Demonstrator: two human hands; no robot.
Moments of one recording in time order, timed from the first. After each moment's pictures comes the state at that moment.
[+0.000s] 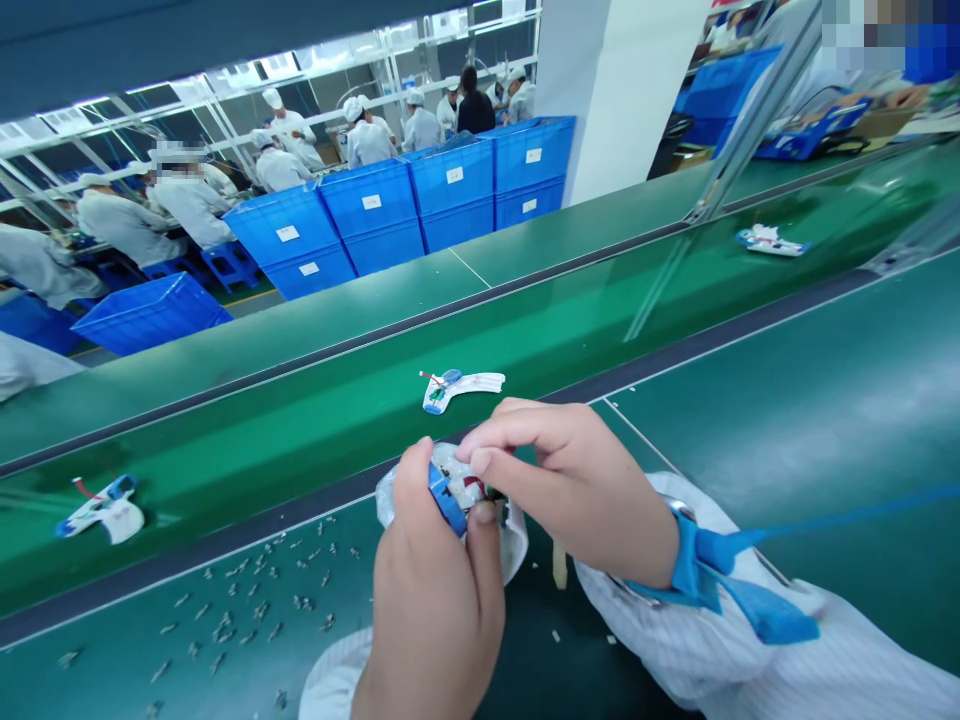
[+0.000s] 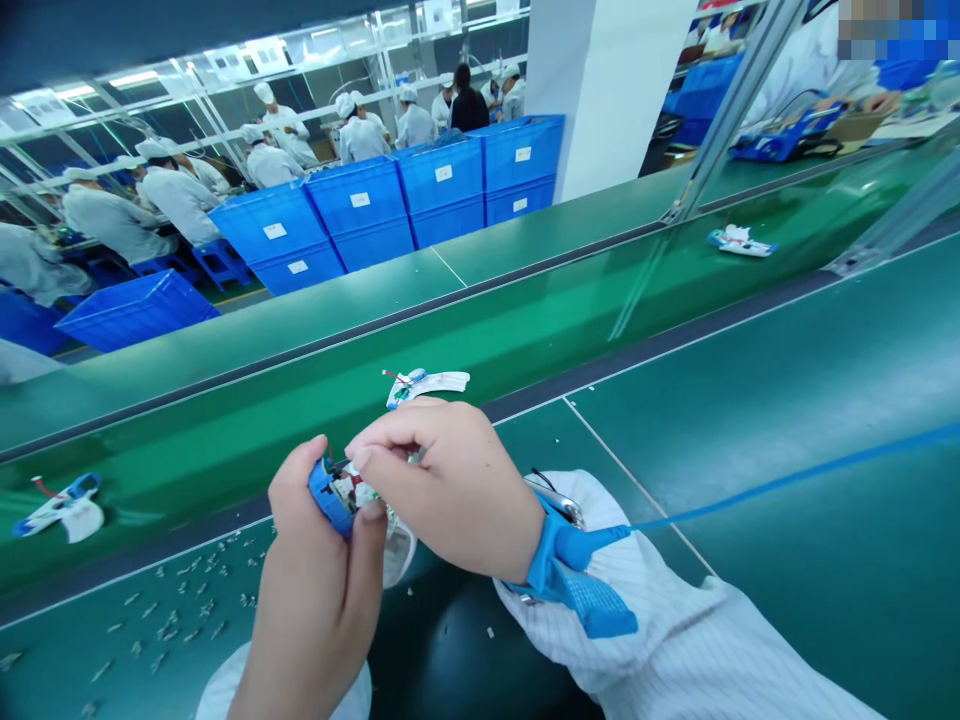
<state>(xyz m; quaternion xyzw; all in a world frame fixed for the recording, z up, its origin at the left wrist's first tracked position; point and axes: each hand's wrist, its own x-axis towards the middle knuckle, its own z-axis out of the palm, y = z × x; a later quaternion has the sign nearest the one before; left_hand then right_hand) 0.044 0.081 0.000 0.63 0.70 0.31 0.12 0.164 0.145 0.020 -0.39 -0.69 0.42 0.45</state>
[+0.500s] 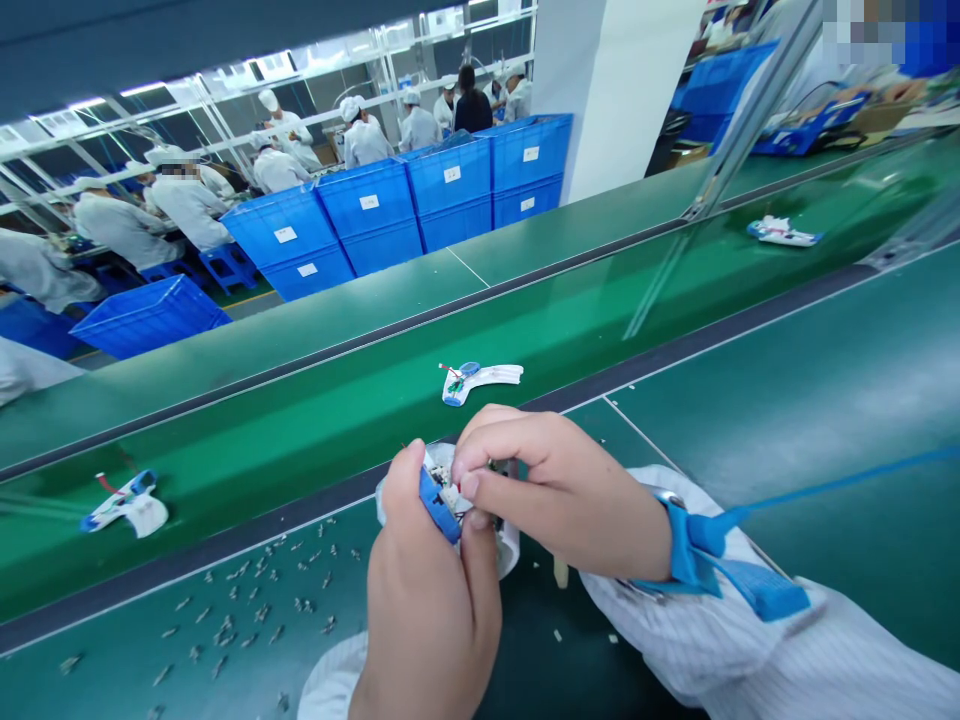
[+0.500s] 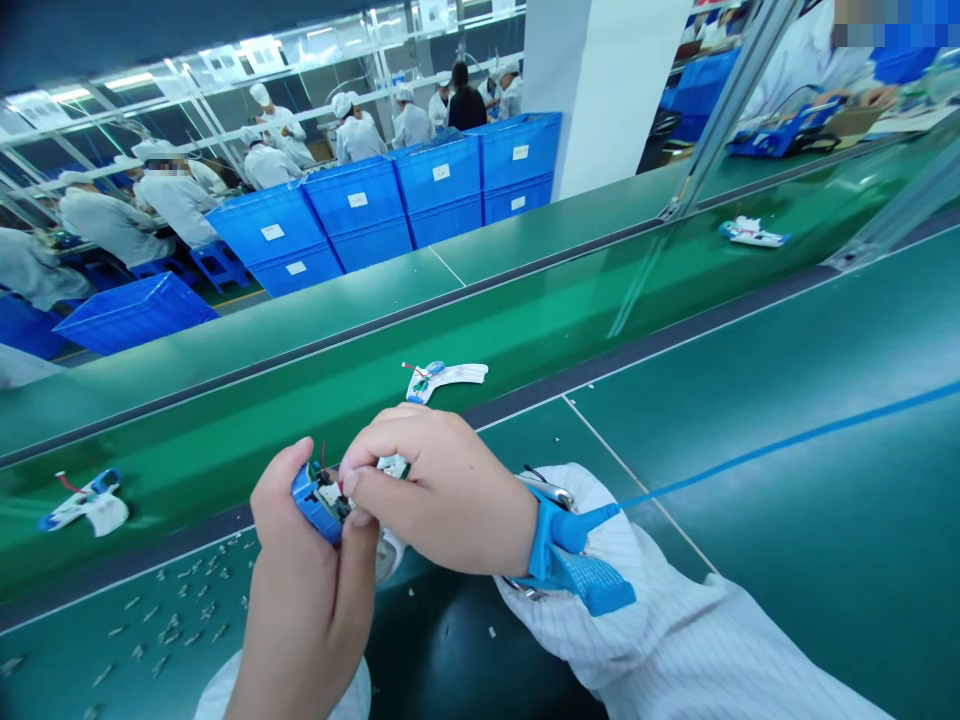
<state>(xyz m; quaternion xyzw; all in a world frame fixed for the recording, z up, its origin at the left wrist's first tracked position) 0.046 0.078 0.003 0.59 0.72 0.34 0.10 0.163 0.148 0.022 -0.31 -0.74 0.44 0.40</state>
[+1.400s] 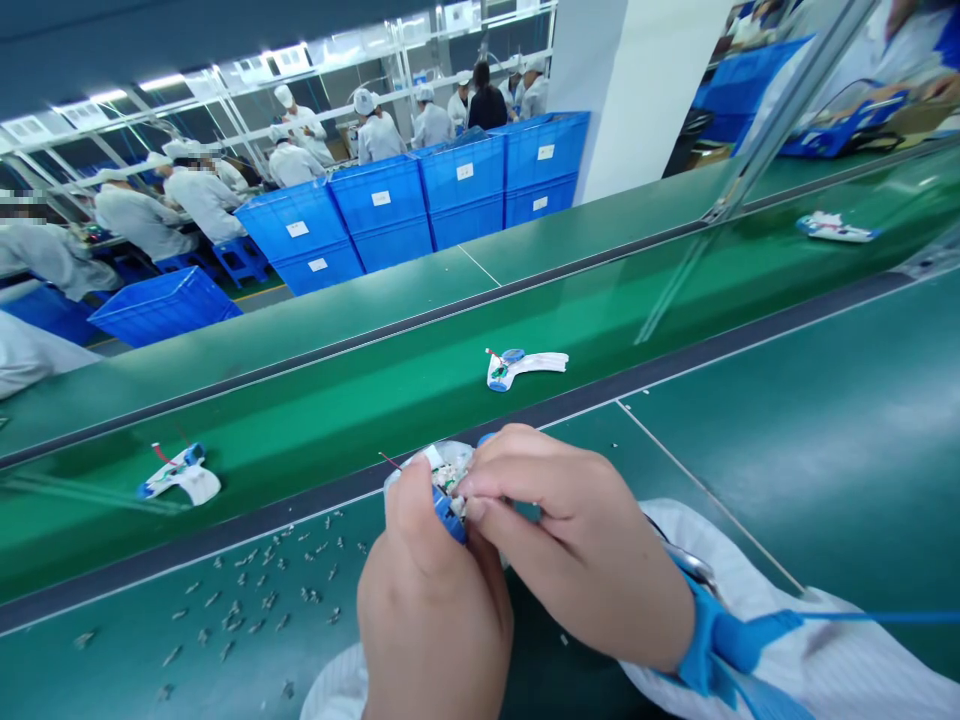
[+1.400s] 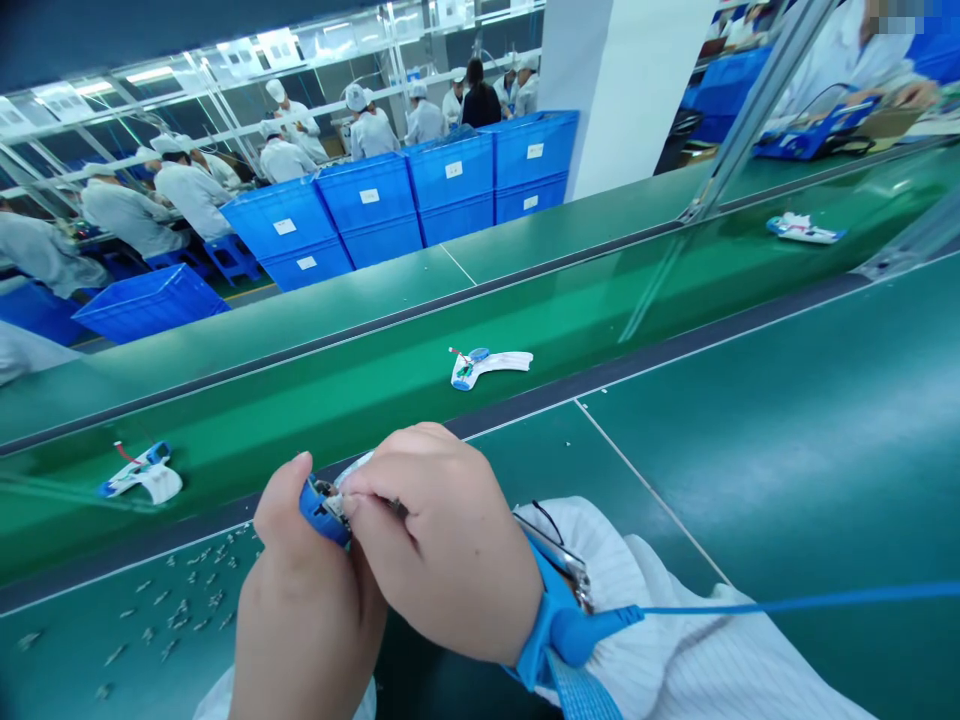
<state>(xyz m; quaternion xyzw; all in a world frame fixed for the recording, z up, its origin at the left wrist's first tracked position) 0.047 0.075 -0.005 0.63 0.74 0.21 -0.11 0.152 0.124 0.012 -0.36 -0.76 0.32 0.44</state>
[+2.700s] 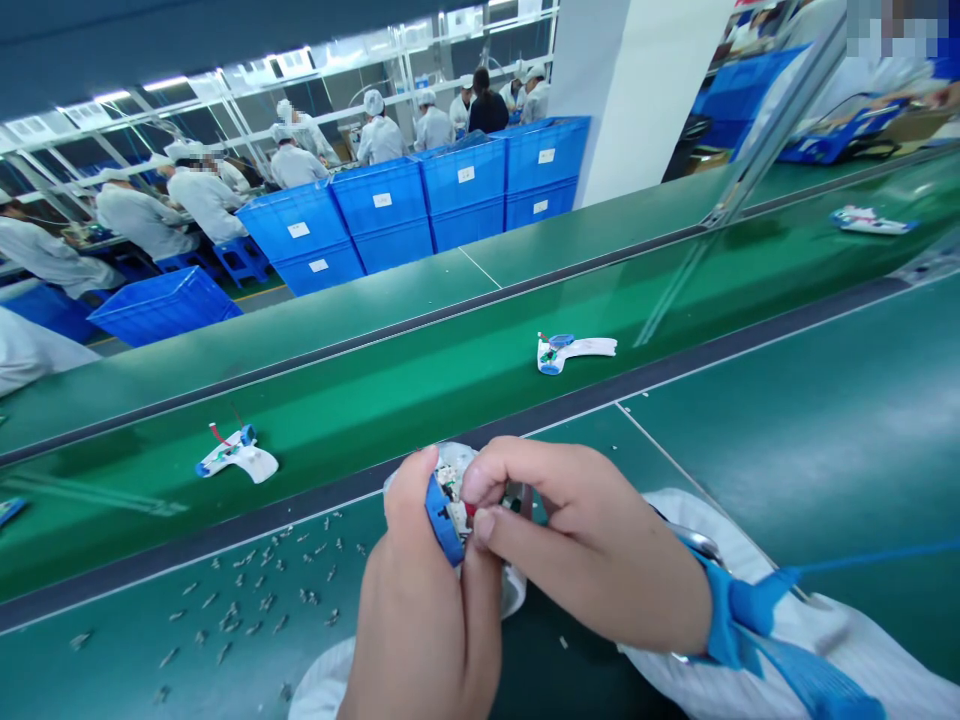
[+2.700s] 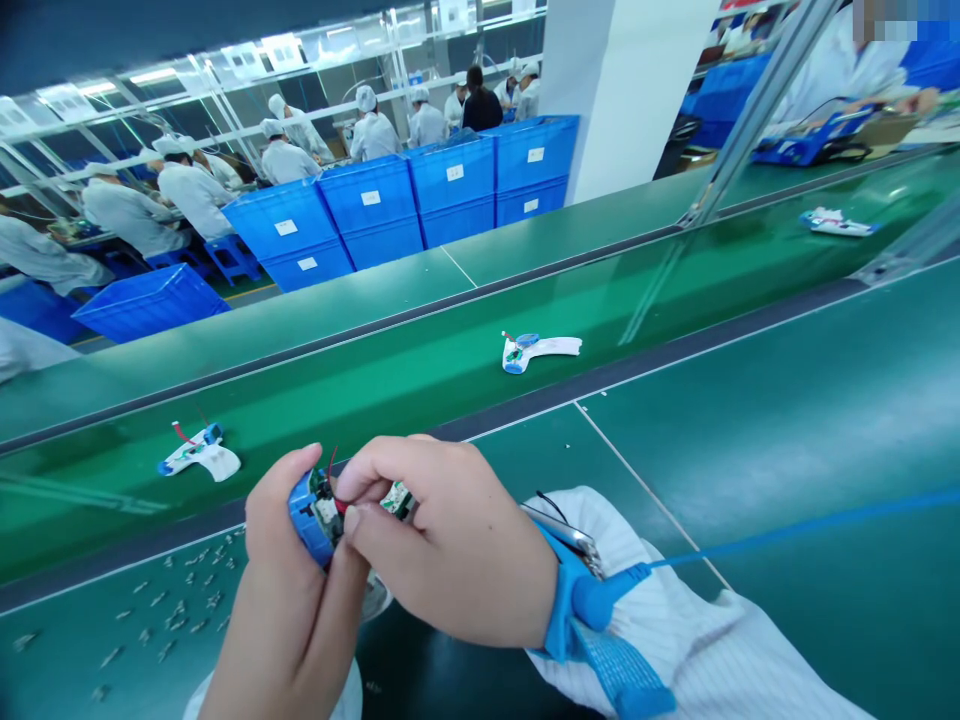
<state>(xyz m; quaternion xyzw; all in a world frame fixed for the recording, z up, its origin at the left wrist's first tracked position) 0.042 0.067 0.015 0.59 0.72 0.34 0.15 0.159 0.128 0.023 -0.35 -0.72 0.45 0.39</state>
